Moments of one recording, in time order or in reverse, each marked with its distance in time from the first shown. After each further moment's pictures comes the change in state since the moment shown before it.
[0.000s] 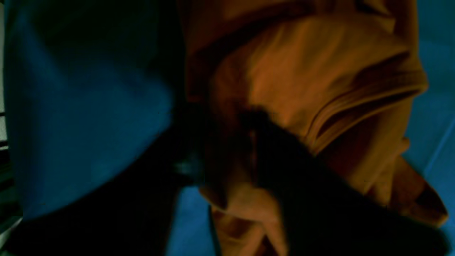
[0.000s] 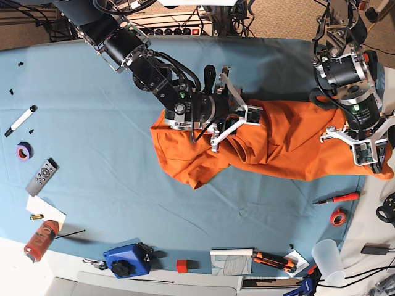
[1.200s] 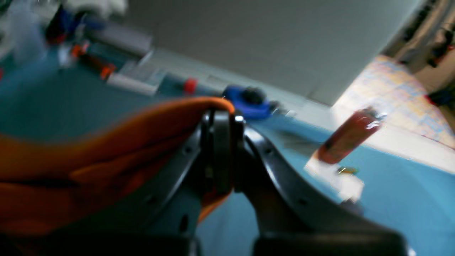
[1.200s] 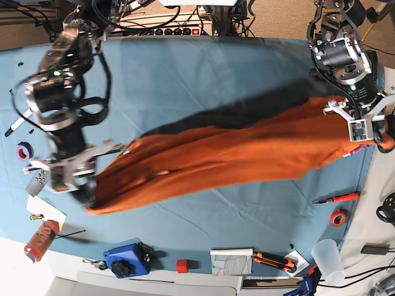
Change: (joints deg) left arm 8.5 0.1 0.0 0.0 8.3 2.9 2.5; right arm -9.4 -0.8 61.3 37.9 2.9 -15.6 3.2
